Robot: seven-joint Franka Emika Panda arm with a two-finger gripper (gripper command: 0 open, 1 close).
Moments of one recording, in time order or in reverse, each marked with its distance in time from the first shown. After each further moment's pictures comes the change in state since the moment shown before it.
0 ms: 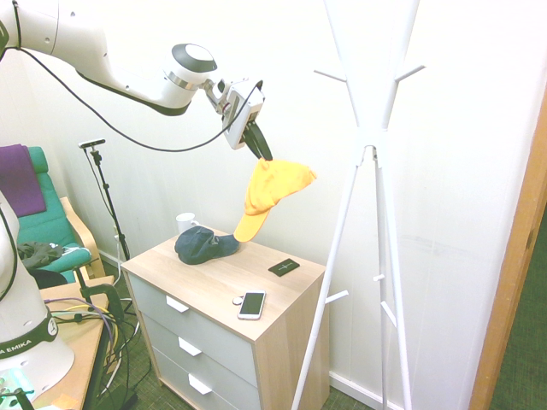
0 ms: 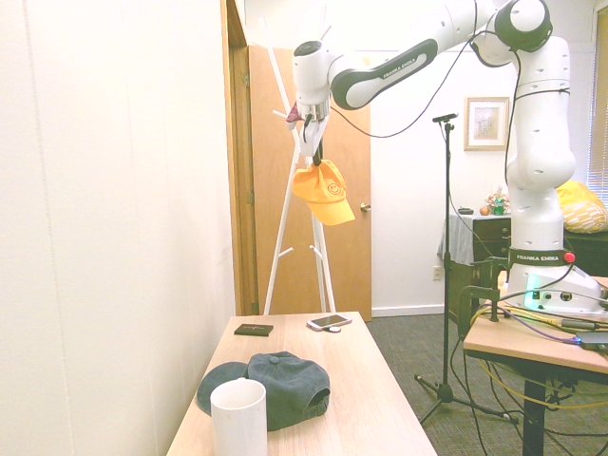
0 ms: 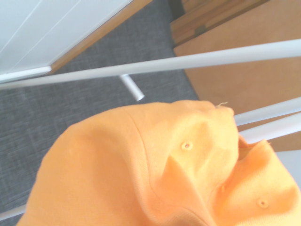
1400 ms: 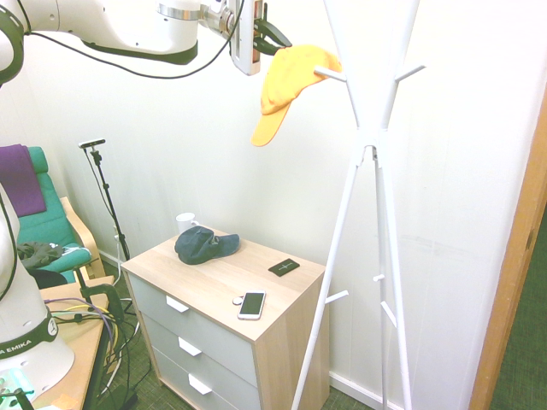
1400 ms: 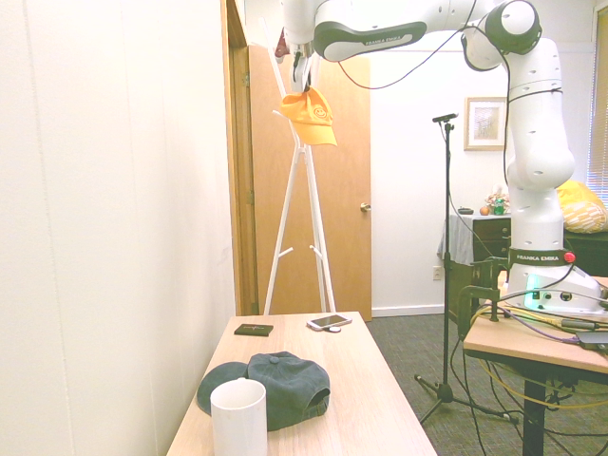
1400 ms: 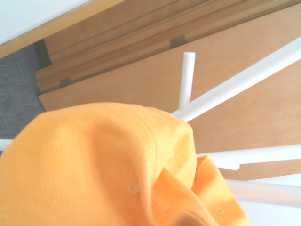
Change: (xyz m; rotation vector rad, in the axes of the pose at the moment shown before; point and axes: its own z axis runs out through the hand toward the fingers) arm 0.119 0.036 -0.123 -0.184 0.352 -0.016
